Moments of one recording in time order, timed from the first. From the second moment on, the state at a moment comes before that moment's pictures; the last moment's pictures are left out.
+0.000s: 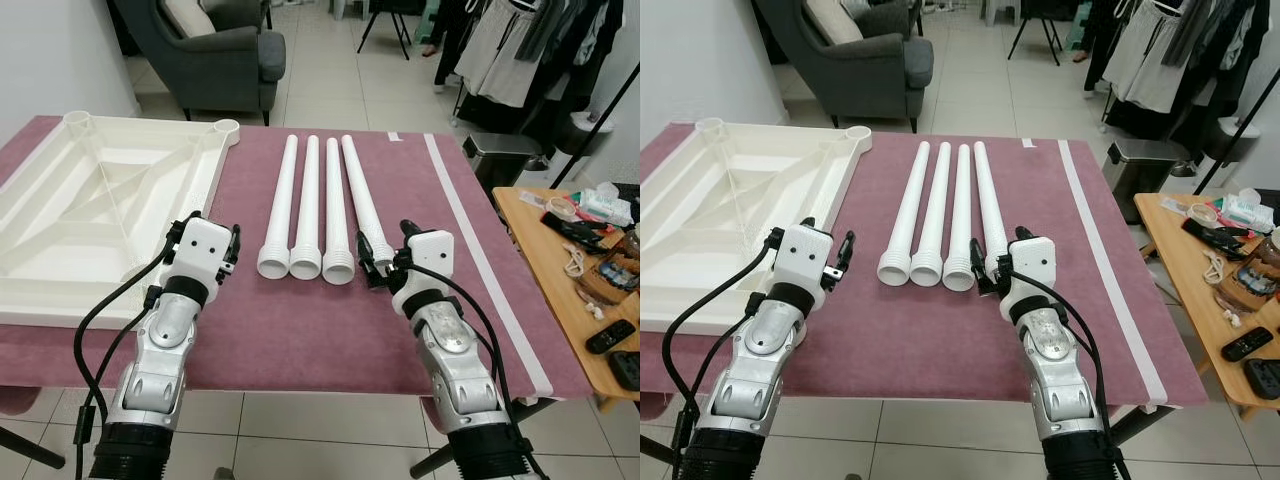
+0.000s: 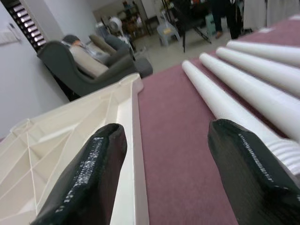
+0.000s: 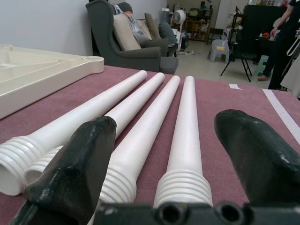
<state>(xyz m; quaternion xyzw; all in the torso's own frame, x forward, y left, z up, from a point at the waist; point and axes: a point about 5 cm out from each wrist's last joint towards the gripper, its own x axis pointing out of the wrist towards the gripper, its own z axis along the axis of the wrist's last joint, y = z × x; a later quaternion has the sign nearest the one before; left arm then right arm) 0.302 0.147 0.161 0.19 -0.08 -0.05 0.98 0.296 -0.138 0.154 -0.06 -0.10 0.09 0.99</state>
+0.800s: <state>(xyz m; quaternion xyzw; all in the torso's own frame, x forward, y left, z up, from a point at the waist) 0.323 0.169 0.163 0.23 0.05 -0.12 0.97 0.333 -0.092 0.199 -0.07 -0.08 0.14 0.98</state>
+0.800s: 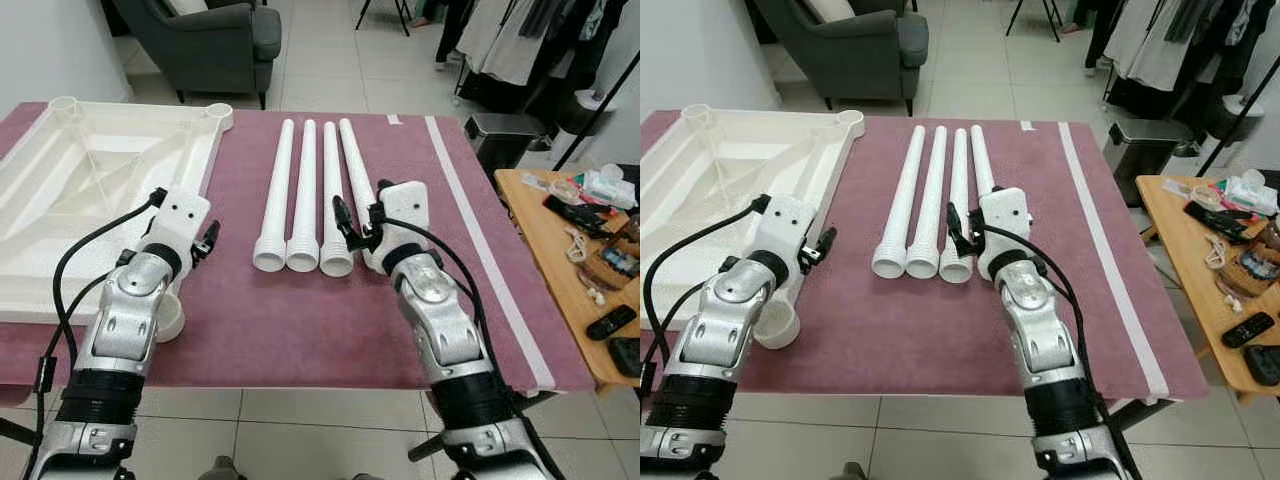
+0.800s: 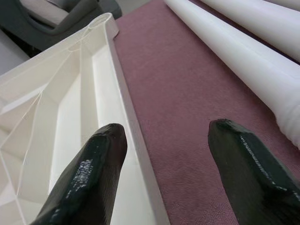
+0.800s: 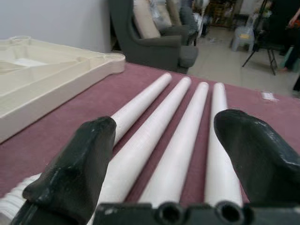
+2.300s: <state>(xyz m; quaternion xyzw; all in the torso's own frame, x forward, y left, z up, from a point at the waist) 0.317 0.139 0.179 0.16 -0.04 -0.16 0.97 0.334 -0.114 0.200 -0.08 -0.05 0.08 0.99</state>
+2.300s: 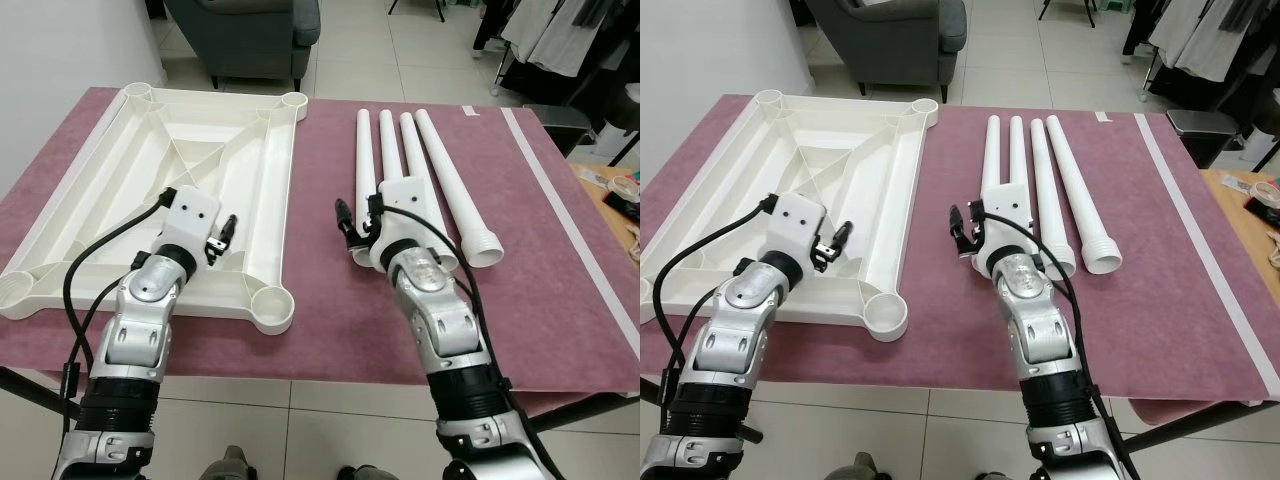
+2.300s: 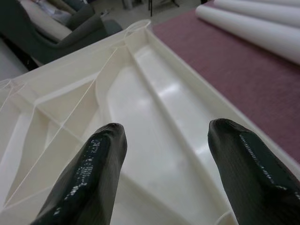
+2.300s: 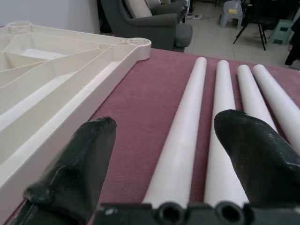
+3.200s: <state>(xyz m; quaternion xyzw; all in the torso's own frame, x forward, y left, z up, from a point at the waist) 0.295 0.165 0.206 0.23 -0.08 -0.12 0.96 0.405 -0.089 0.188 -0.06 0.13 0.10 0.98</state>
